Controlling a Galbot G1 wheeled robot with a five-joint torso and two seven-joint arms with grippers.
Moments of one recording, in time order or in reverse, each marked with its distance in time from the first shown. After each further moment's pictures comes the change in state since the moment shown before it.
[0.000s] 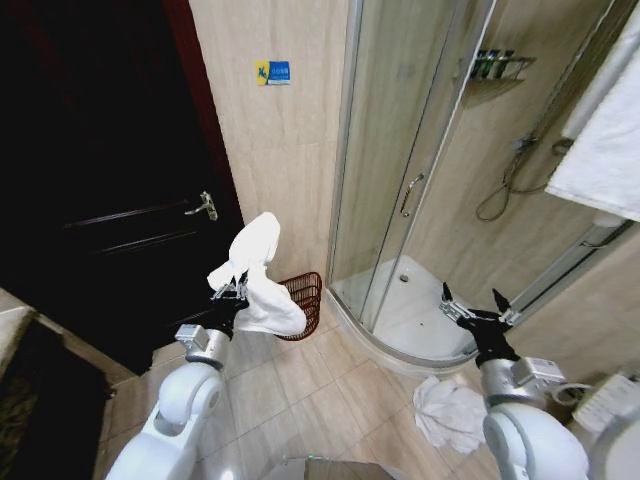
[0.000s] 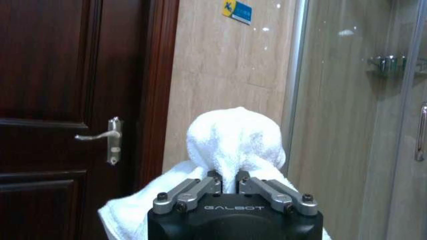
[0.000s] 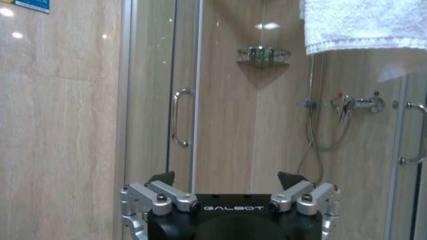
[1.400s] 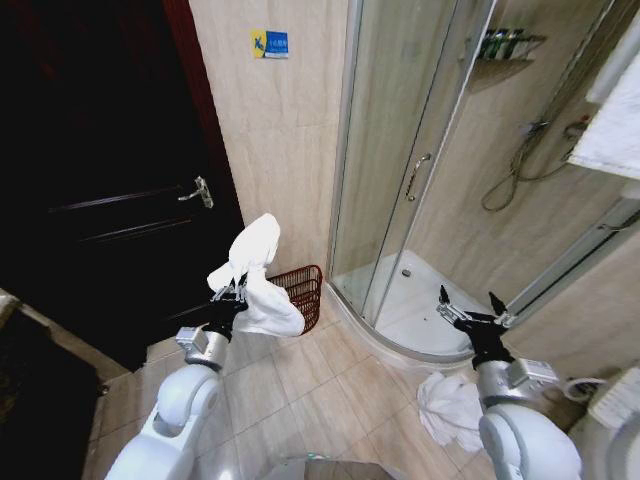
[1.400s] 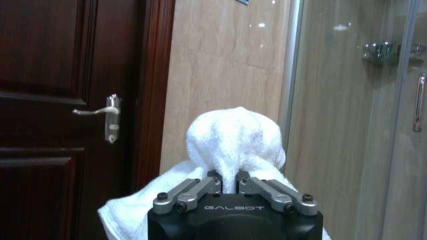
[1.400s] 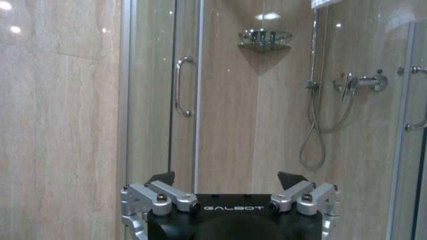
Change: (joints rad) left arm 0.008 0.004 -0.002 0.021 0.006 -0.027 0.028; right arm 0.002 0.021 -0.018 -0.015 -0.017 0.004 -0.006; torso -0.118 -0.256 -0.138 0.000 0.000
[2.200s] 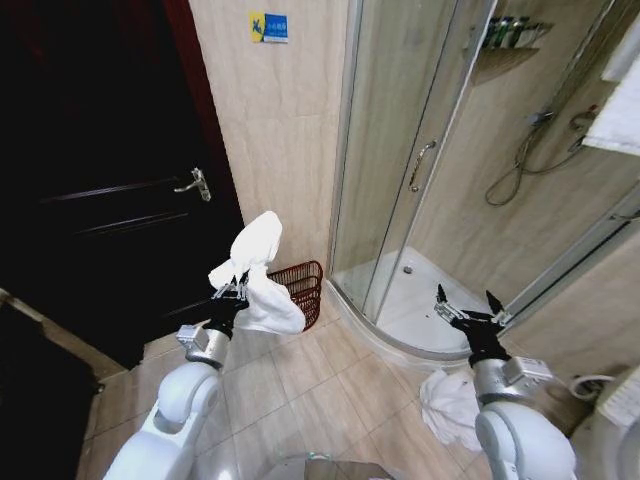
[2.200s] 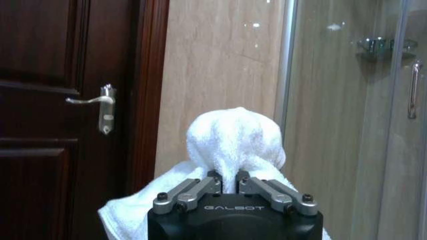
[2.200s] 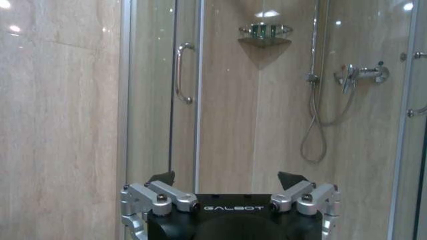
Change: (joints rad) left arm -0.018 0.010 0.006 0.014 -0.002 -0.007 0.017; right arm 0.012 0.011 -0.009 -0.005 -0.015 -0.003 -0.001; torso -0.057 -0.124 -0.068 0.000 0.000
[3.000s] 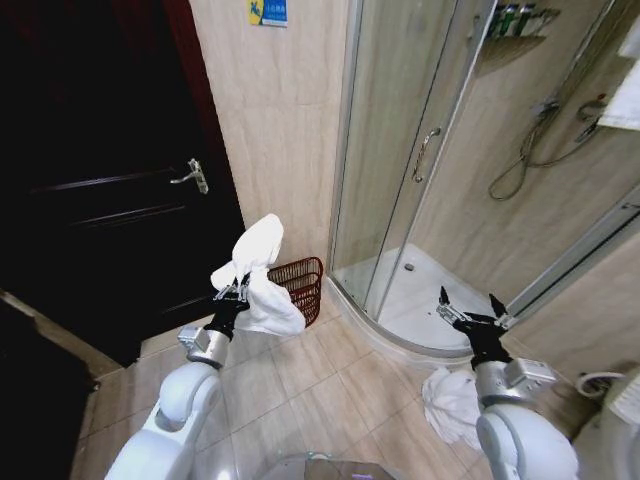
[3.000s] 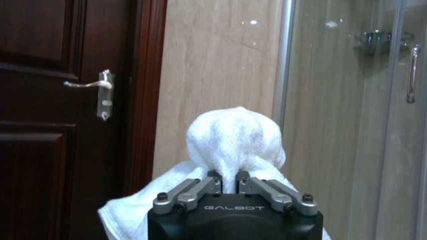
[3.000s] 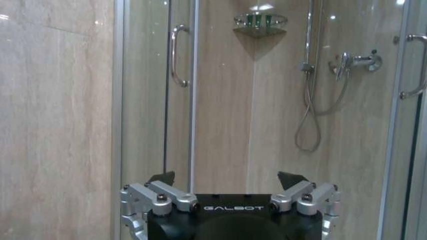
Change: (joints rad) left arm -0.001 0.000 -0.003 0.021 0.000 -0.018 0.023; right arm -0.012 0.013 0.001 0.010 -0.005 -0.012 0.016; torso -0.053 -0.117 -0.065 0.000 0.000
